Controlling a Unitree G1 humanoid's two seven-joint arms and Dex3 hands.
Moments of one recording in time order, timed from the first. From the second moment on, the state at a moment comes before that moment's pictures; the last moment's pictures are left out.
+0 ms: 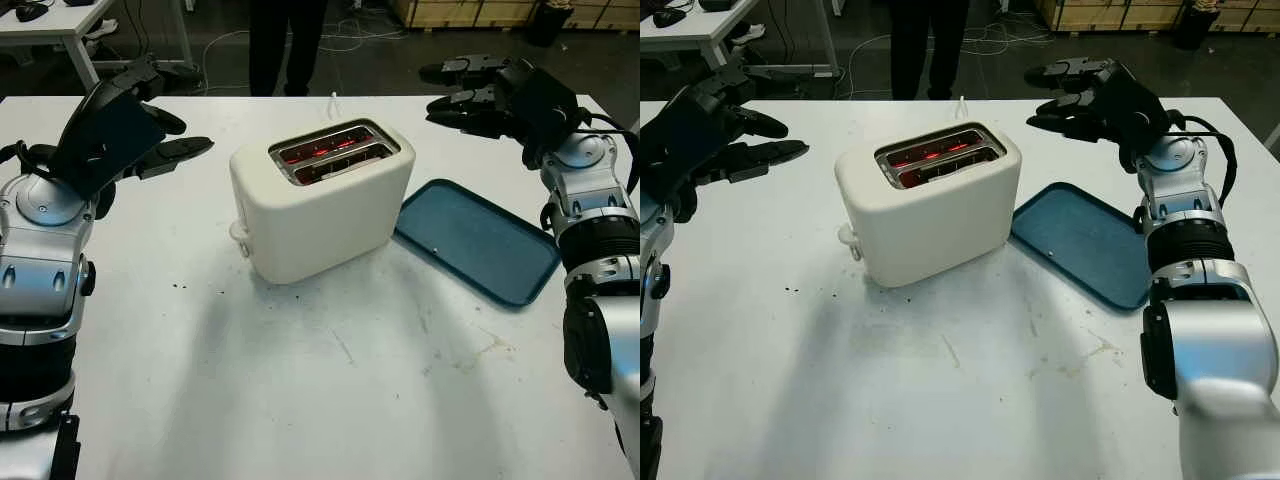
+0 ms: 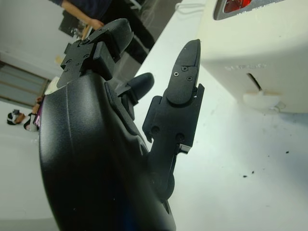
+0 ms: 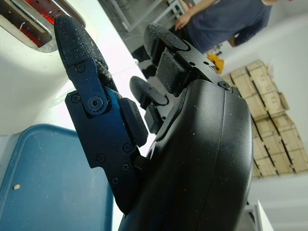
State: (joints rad) left arm -0.53 0.56 0.07 -0.33 0.07 0.65 -0.31; right arm -1.00 -0.50 -0.02 0.98 -0.09 -0.23 0.43
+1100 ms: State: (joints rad) left arm -0.53 0.56 0.07 -0.33 0.07 0.65 -0.30; right arm -0.98 -0.49 -0.02 0.97 -0.09 -0.23 0.40
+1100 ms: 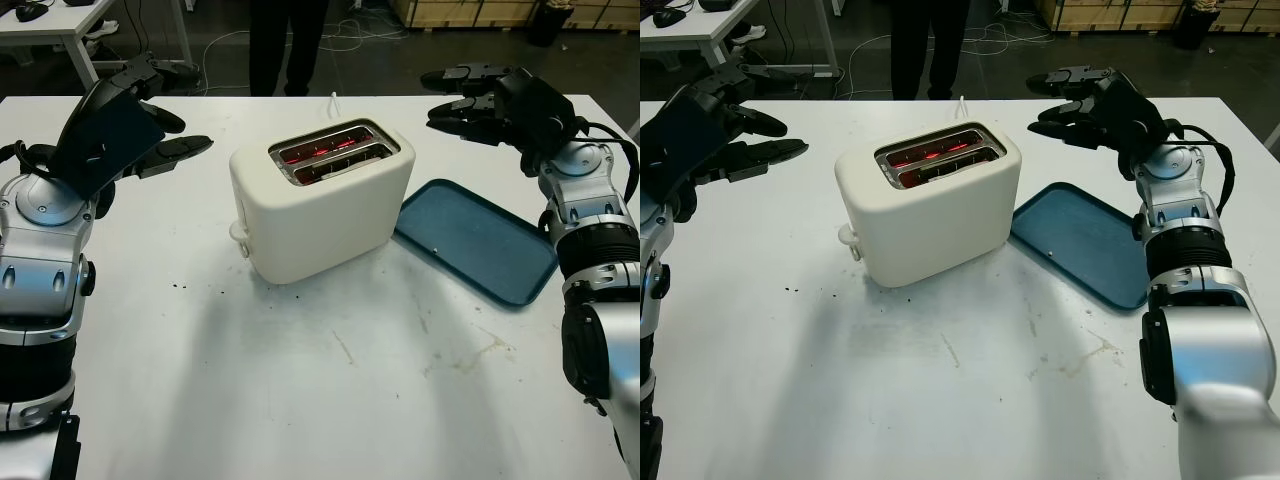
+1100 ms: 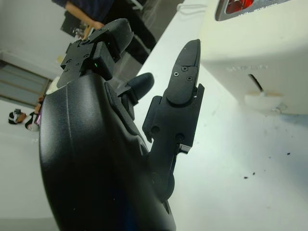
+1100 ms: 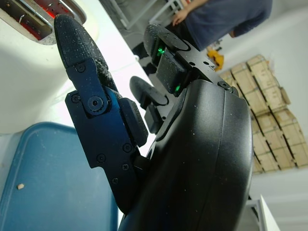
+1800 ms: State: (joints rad) left arm -0.53 0.55 0.07 -0.33 0.07 0.64 -0.29; right arm -0.96 -0.48 -0.02 0.97 -0.09 -0.23 0.40
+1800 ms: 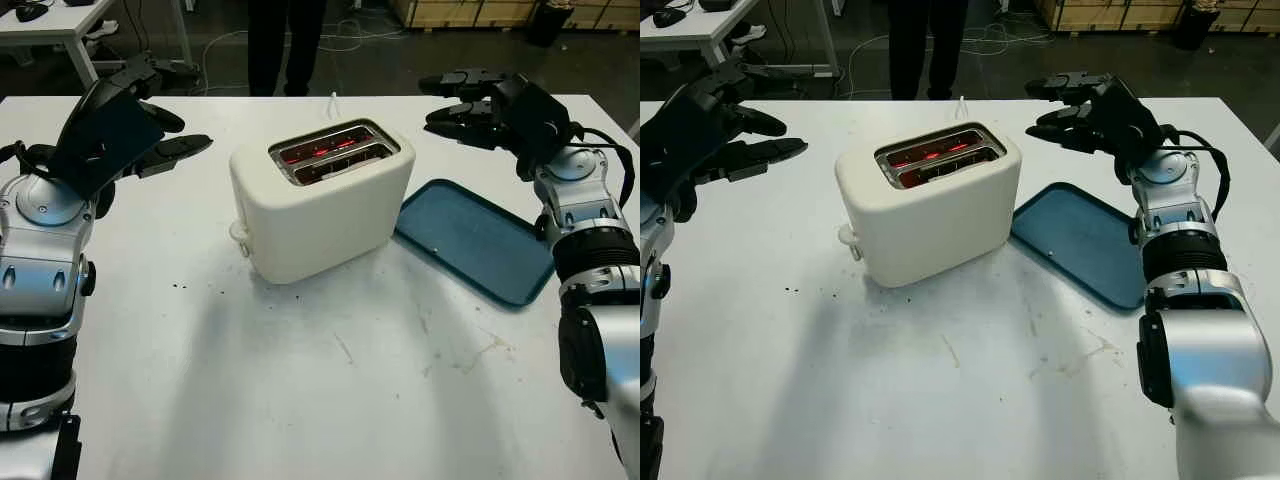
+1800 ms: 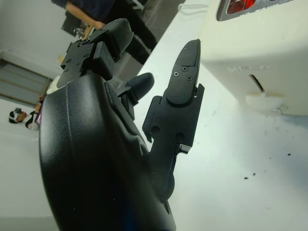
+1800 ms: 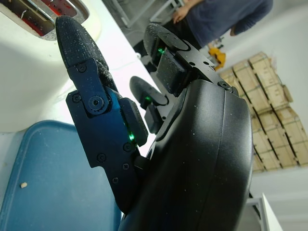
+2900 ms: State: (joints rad) left arm -0.53 0.55 0.07 -0.33 0.07 0.64 -0.29; right arm -0.96 -0.48 -0.02 0.97 -0.09 -0.21 0.40
